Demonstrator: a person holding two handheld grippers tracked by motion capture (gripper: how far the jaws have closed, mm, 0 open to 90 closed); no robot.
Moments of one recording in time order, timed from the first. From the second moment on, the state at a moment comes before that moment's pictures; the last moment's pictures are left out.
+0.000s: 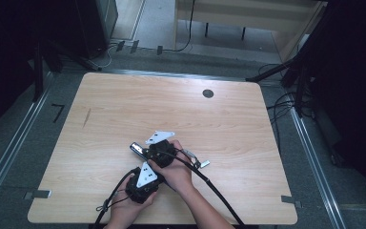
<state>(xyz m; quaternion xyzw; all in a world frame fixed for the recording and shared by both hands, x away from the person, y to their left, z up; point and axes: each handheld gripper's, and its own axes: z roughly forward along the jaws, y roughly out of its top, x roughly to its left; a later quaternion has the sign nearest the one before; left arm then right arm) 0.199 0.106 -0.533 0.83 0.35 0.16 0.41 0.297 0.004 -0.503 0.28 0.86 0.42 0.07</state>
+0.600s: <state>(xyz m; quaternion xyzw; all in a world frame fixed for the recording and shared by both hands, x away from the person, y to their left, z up) 0.199 0.107 -0.533 0.83 0.35 0.15 0.41 0.287 -0.047 -0.480 0.30 0.83 0.45 0.11</state>
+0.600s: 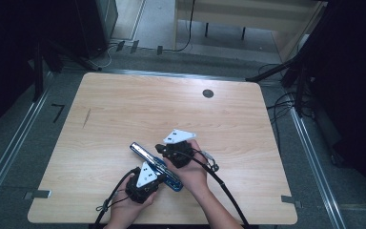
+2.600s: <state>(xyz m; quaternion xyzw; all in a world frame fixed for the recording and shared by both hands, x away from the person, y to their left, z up) 0.199 0.106 -0.533 0.83 0.36 0.15 0.41 0.257 -0.167 -0.538 0.38 0.83 0.40 0.13</state>
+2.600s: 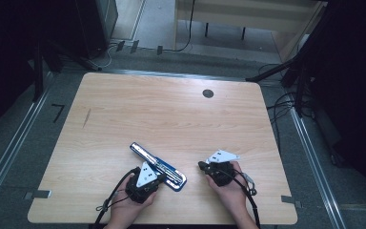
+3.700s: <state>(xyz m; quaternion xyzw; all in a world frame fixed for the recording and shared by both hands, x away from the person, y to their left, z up) 0.200 0.107 -0.533 0.83 0.36 0.15 0.41 0.256 -0.205 -0.532 0.41 0.81 0.42 0.11</state>
